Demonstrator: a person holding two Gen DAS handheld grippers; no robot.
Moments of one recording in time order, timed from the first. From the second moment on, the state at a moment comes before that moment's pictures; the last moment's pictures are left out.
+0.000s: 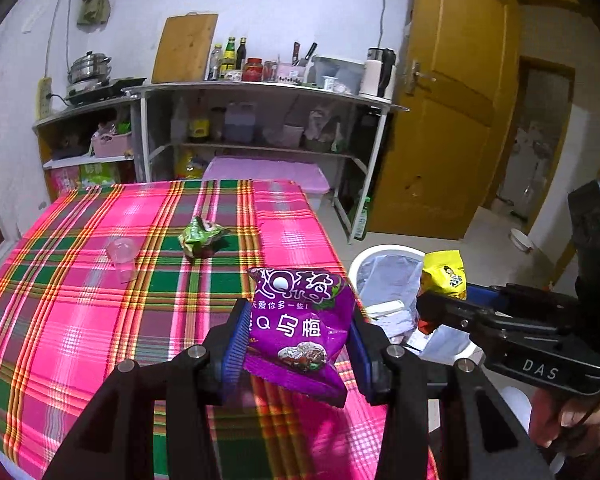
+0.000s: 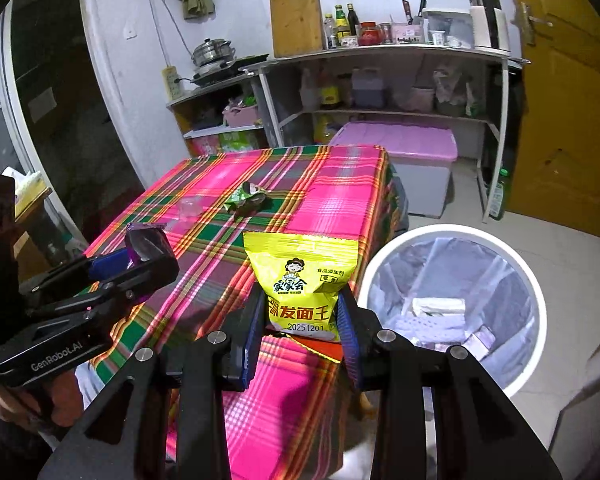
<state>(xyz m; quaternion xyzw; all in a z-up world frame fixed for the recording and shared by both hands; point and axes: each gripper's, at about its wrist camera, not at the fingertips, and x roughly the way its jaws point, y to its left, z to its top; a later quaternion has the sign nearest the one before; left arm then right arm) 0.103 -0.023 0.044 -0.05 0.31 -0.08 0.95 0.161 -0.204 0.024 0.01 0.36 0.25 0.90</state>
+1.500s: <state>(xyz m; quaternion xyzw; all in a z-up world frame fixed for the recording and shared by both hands) 0.168 -0.117 0.002 -0.01 0.38 -0.16 0.91 0.194 -0.311 -0.035 0.08 0.41 0.16 0.89</state>
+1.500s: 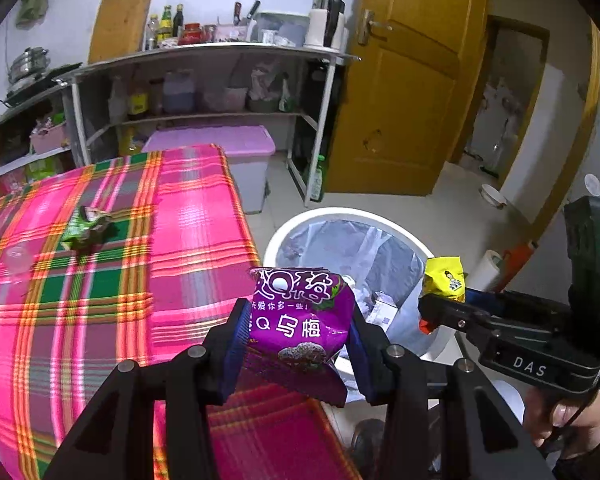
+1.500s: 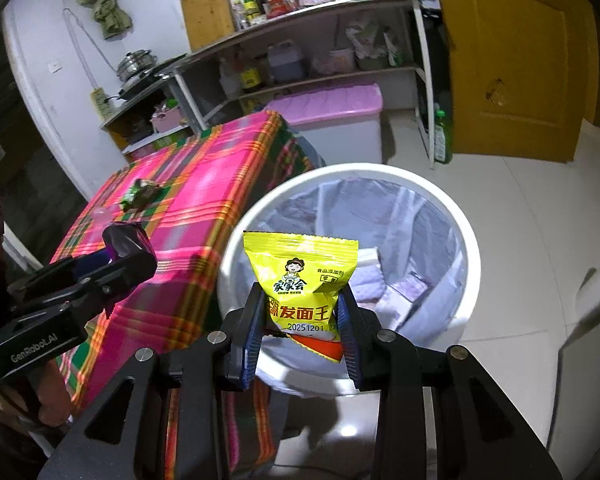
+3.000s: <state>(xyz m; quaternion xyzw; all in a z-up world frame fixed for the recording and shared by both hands) 0.201 -0.150 -0.015 -0.03 0.41 -0.21 0.89 0.200 -0.325 -0.031 0.07 0.41 0.13 0.90</state>
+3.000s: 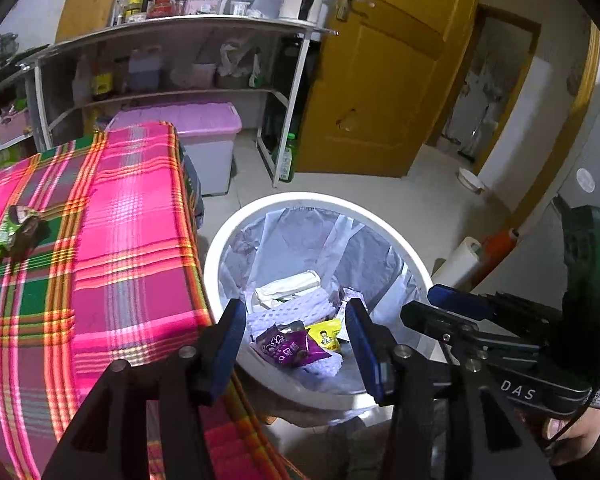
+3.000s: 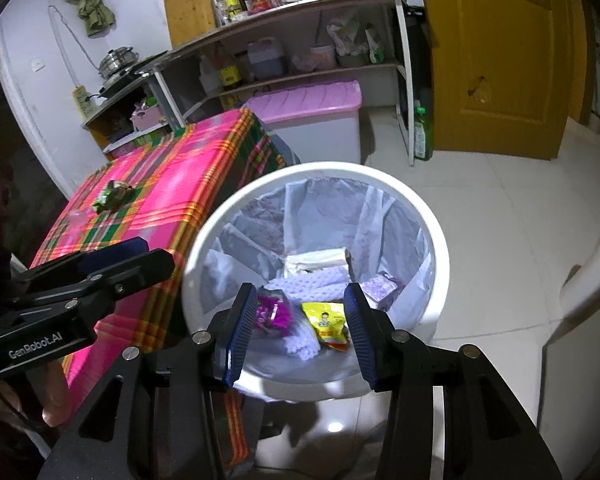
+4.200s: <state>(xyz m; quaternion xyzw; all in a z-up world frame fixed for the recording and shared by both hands) 0.109 -0.066 0.031 -0.06 0.33 -0.14 0.93 0.144 -0.253 0.014 0.02 0.36 0.21 0.91</state>
